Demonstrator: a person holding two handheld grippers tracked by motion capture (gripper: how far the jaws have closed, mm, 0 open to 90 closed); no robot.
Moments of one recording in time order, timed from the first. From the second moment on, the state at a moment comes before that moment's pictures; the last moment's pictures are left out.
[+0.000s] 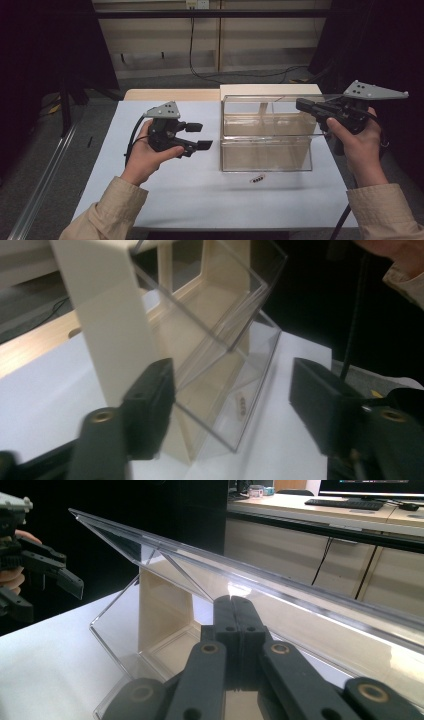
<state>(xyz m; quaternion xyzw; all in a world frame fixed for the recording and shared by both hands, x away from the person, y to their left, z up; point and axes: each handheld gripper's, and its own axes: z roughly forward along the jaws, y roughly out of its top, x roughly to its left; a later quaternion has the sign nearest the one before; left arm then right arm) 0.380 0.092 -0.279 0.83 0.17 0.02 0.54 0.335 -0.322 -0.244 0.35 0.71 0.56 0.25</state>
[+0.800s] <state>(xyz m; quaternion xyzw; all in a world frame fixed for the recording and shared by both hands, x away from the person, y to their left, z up) 0.412 0.043 -0.242 0.82 0.17 0.03 0.54 0.339 -0.319 -0.249 0.35 0.71 0.55 0.24</state>
